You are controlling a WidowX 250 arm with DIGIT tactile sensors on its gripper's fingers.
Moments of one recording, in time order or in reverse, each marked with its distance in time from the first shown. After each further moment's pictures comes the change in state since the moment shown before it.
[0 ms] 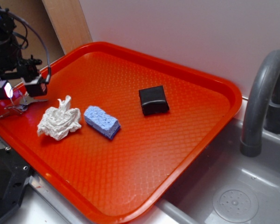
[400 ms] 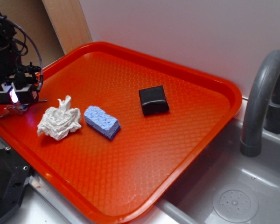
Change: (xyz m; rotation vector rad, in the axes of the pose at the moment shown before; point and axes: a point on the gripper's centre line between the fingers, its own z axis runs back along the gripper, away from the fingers) arm -0.009 -0.003 0.001 0.008 -0.011 -0.042
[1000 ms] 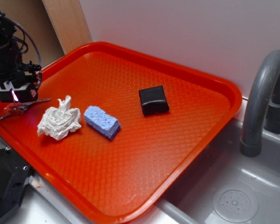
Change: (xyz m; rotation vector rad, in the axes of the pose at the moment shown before) arm -0.009 -0.006 0.011 -0.023 0.006 -0.057
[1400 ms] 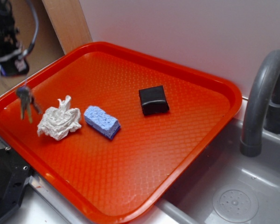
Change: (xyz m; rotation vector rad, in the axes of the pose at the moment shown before) arm -0.042 -0.058 0.105 -0.248 0.018 -0.490
